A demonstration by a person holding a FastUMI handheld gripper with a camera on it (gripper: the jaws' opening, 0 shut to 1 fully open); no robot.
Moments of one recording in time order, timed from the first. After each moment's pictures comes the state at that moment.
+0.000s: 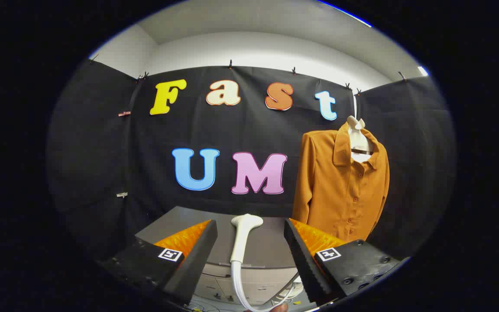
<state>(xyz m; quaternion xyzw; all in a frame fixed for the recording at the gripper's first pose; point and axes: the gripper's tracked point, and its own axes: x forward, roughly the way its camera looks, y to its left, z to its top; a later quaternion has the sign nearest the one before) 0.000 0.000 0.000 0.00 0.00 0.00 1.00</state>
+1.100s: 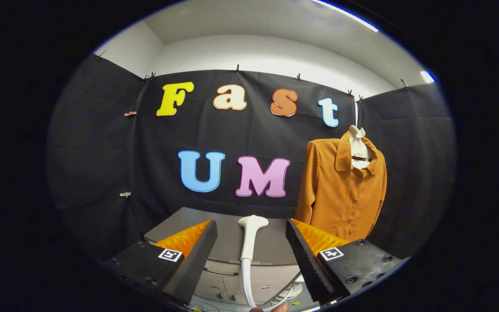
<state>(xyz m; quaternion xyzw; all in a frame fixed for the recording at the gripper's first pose) -0.010 0.028 -0.016 0.00 0.03 0.01 1.00</state>
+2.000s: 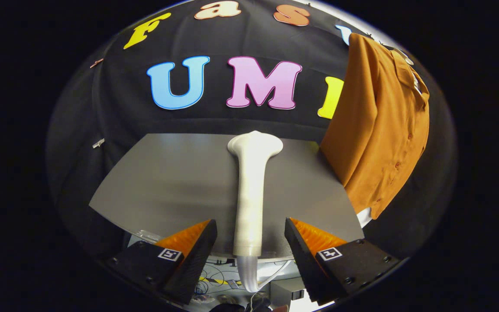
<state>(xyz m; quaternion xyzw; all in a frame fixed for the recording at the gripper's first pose) 0.158 0.036 -0.233 -0.01 0.32 -0.01 0.95</state>
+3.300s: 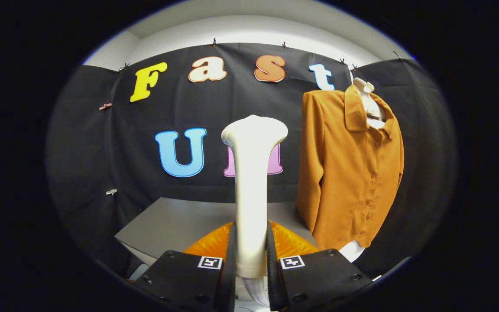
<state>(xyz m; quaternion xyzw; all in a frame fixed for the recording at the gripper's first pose) 0.109 -0.032 -0.075 0.04 0.07 -0.01 1.00</state>
